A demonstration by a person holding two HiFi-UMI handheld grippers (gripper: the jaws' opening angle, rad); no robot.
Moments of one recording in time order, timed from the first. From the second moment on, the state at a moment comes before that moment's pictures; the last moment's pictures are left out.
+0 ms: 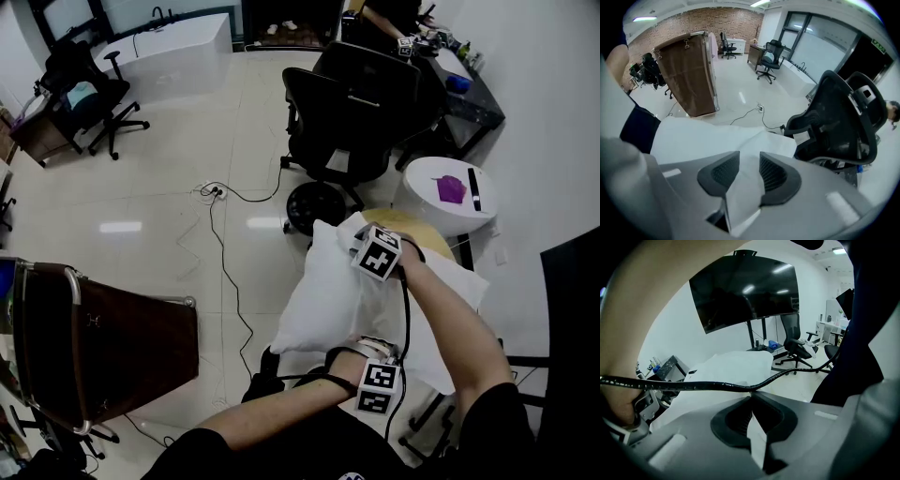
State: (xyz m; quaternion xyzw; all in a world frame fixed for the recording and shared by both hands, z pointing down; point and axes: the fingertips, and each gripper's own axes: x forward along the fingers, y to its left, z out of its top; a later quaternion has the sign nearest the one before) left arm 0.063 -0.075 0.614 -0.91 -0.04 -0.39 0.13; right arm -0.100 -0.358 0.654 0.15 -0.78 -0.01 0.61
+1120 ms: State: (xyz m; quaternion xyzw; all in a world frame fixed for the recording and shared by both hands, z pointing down) left arm -0.142 -0.122 0.586 -0.88 0.18 -0.43 0.05; right arm -0.117 -0.406 0.536 0.31 -0.86 0.05 0.40
